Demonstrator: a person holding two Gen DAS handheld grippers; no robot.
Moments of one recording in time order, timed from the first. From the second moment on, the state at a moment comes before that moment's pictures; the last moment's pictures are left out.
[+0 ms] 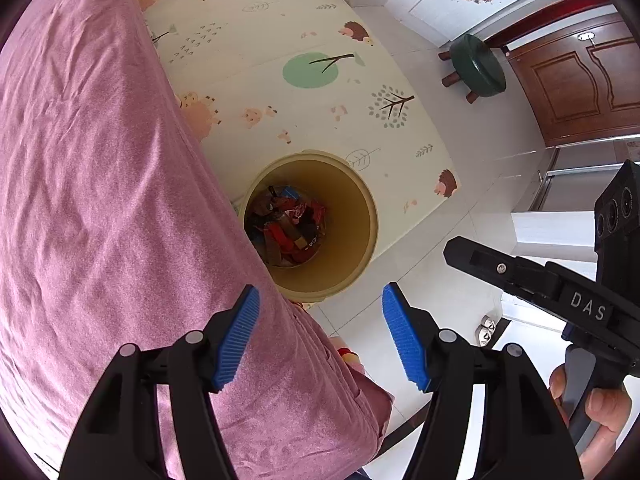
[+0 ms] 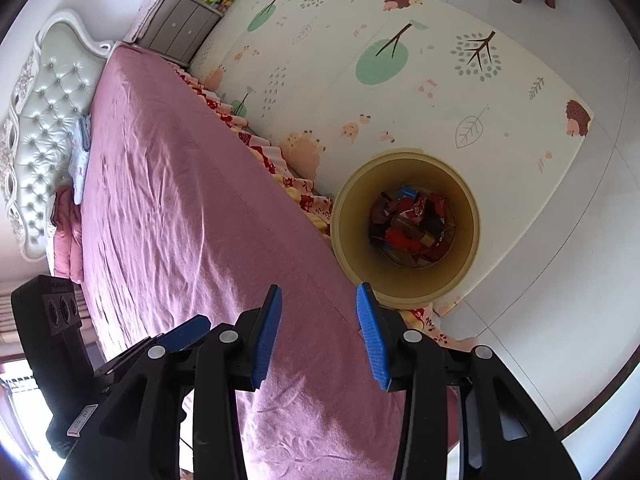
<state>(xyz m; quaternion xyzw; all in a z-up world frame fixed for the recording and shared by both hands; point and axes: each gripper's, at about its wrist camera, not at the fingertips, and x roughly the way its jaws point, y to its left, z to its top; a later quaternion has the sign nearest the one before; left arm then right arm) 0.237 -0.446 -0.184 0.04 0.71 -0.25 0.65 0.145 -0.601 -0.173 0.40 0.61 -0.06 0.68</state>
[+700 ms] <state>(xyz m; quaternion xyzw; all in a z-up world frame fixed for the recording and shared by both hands) 0.168 -0.235 -0.142 -0.04 0.70 -0.14 0.70 0.137 -0.391 -0.144 0.27 0.68 0.09 0.68</state>
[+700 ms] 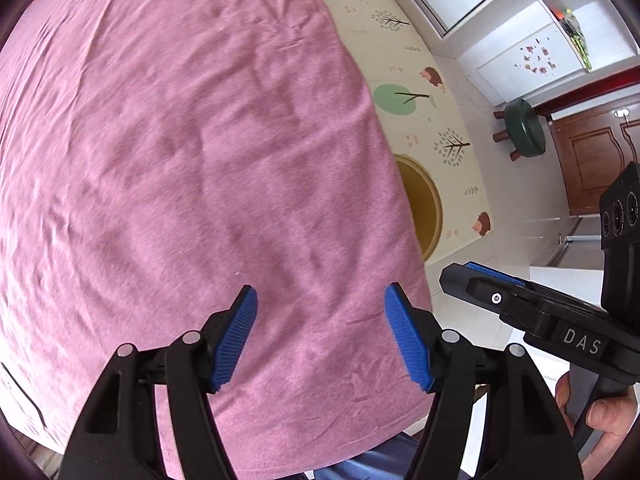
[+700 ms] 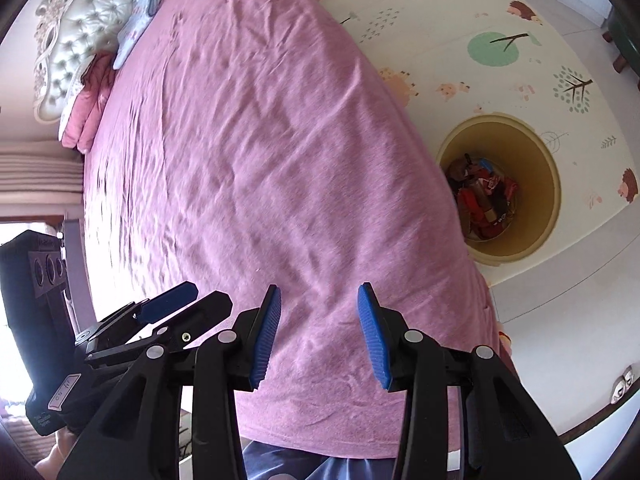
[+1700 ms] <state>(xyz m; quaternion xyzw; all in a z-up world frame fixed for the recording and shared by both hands) 0.048 -0.028 0.005 -0.14 0.56 0.06 0.81 0.101 -0.224 0.025 0.12 0.58 0.21 0.78</state>
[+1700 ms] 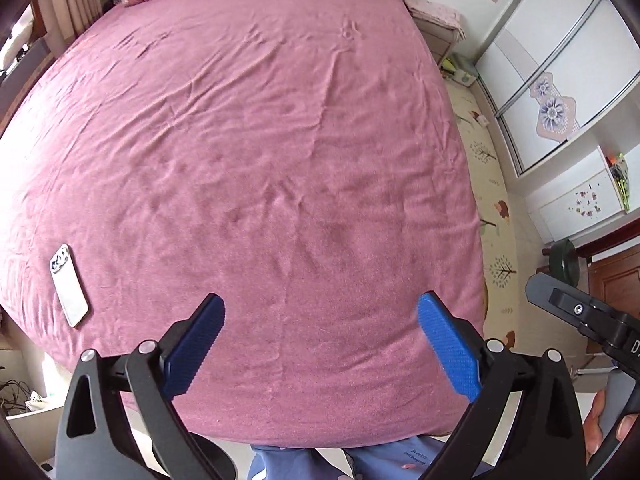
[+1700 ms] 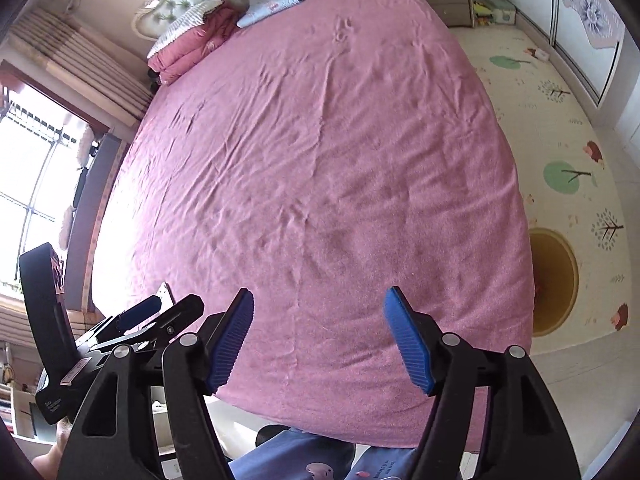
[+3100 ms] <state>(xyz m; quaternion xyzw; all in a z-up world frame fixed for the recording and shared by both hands) 0.010 -0.002 0.119 -0.11 0.42 0.13 0.89 0.074 -0.187 0.108 0.07 0.47 0.27 0.84</state>
